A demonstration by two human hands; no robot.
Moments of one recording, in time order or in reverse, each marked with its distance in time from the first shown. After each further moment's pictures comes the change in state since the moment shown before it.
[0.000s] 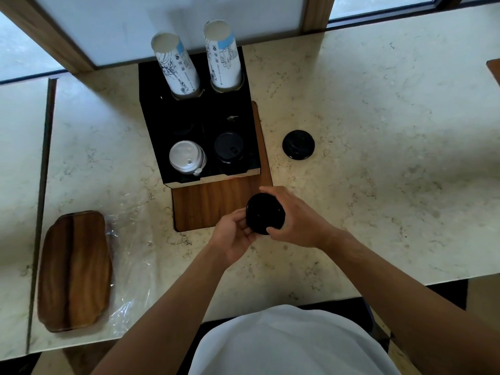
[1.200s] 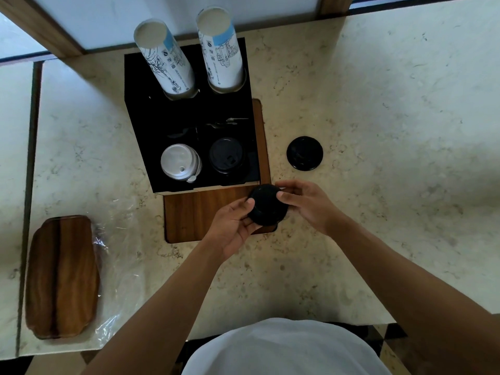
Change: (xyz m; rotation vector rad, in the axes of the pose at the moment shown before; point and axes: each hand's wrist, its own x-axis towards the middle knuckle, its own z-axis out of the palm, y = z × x) left_hand 0.050 0.032 0.024 -0.012 -0.099 0.068; right_hand 0.068 0.051 -0.040 0.867 0.063 0.451
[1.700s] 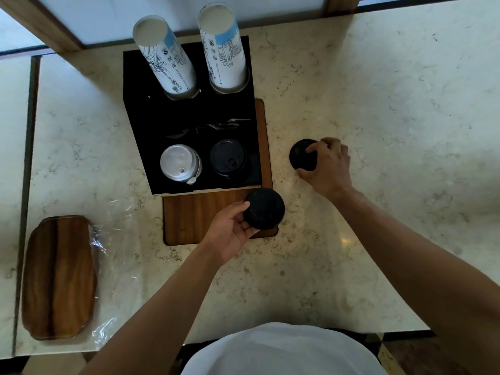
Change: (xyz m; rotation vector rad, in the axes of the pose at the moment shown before) left_hand 0.004 0.002 -0.001 -0.116 0.114 -0.061; right_hand 0.060 -0.033 -0.044 -1.099 0.487 -0.238
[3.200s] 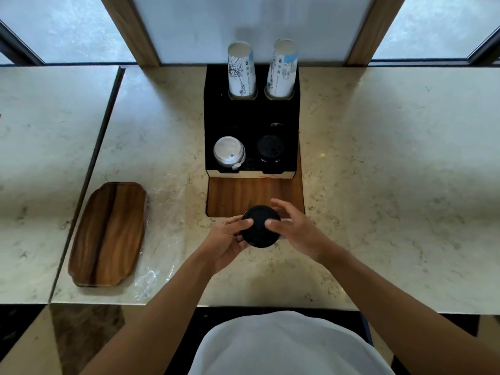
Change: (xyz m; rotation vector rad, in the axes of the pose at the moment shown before) left_hand -0.111 -0.012 -0.112 0.195 -0.197 0.178; right_hand -0.208 -0.115 0.041 0.786 -0.570 -0.037
